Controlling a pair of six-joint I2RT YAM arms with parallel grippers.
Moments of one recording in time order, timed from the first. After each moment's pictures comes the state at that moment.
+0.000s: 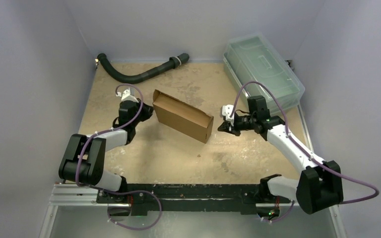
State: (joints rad) left arm -0.17 1.47 0.53 0.54 0.05 -0.69; right arm 0.28 1.19 0.80 -0.45 -0.89 -0.90
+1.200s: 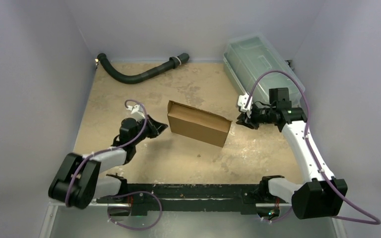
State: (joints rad) left arm -0.30 1.33 0.29 0.72 0.34 -0.76; right arm 0.08 1.14 1.03 -0.84 -0.82 -1.05
